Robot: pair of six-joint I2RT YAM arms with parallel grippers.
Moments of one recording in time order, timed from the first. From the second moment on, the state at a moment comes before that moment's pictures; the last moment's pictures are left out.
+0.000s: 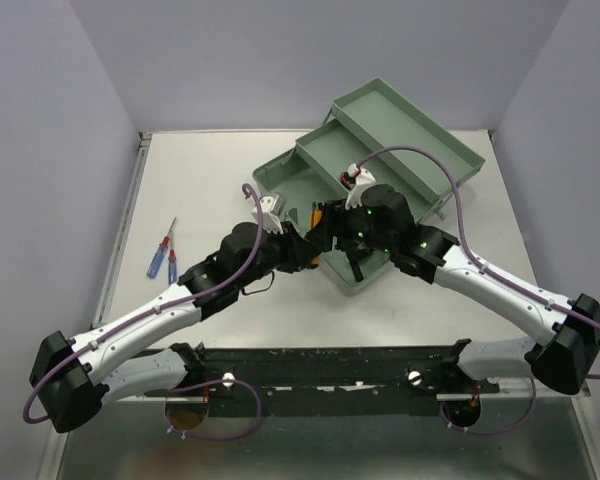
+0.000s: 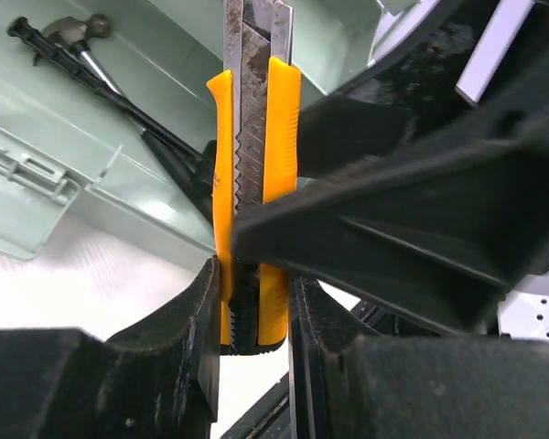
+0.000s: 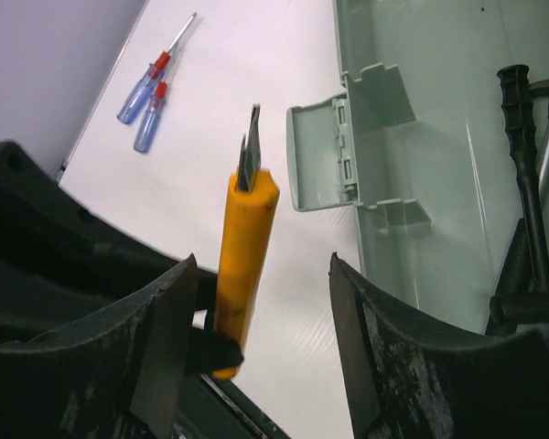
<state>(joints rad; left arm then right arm) -0.84 1.01 0.75 -0.02 -0.02 -0.70 0.82 1.26 1.09 -0.26 -0.01 0.49</state>
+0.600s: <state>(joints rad) -0.87 1.00 0.83 -0.10 -0.02 -0.59 0.84 1.30 1.19 -0.27 0.20 0.28</state>
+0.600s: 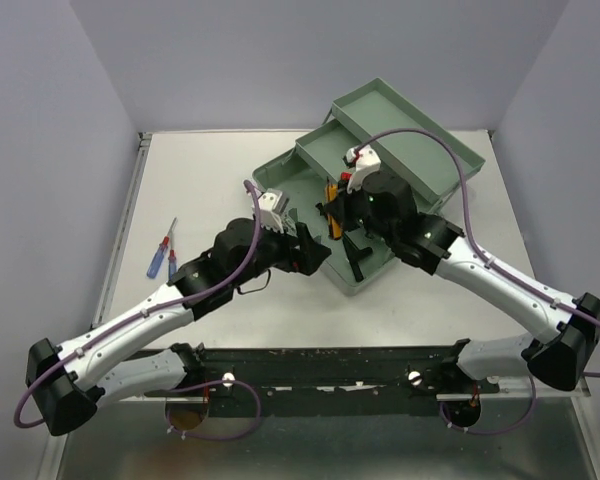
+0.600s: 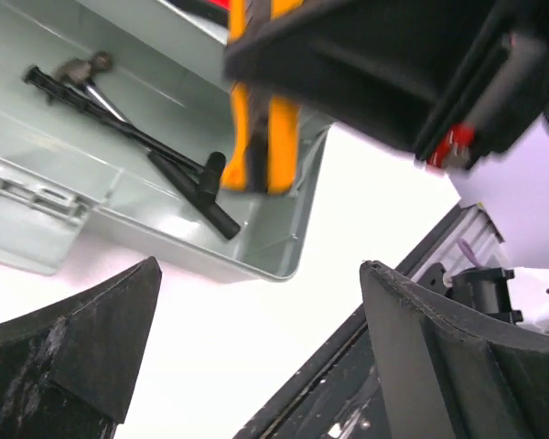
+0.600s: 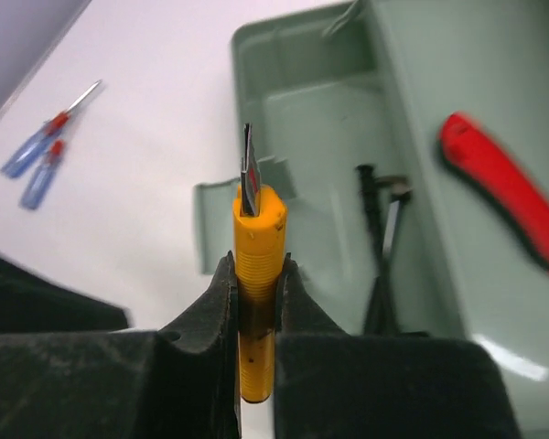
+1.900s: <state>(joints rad) -0.06 1.09 0.90 -0.63 -0.11 -0.16 0.57 2.03 2.00 -0.59 0.50 -0.42</state>
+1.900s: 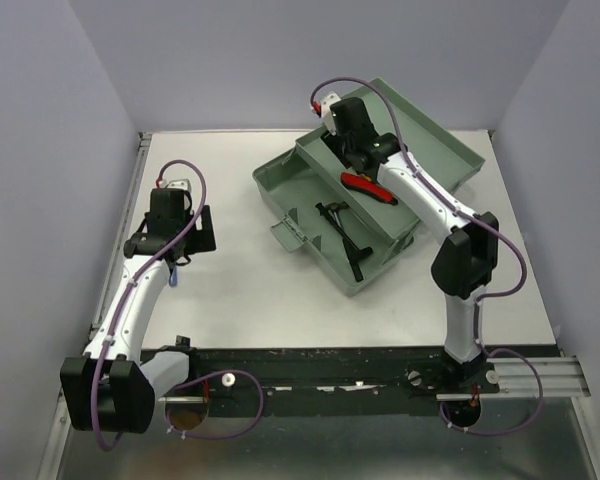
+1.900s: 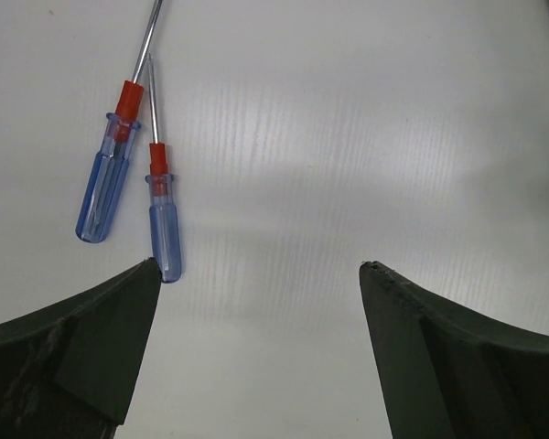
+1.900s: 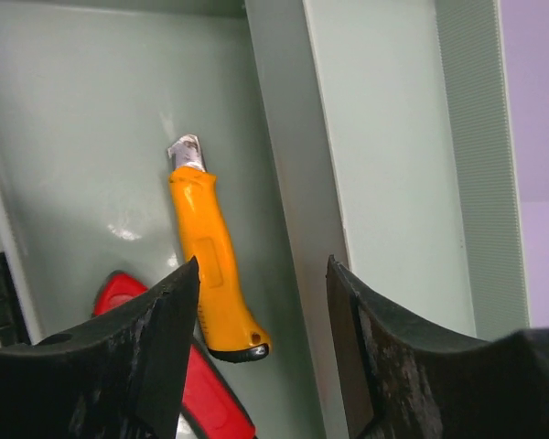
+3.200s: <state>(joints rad) 0.22 1.71 1.05 -0.69 -0.05 -0.07 0.57 1.12 1.32 -0.34 -0.08 0.02</state>
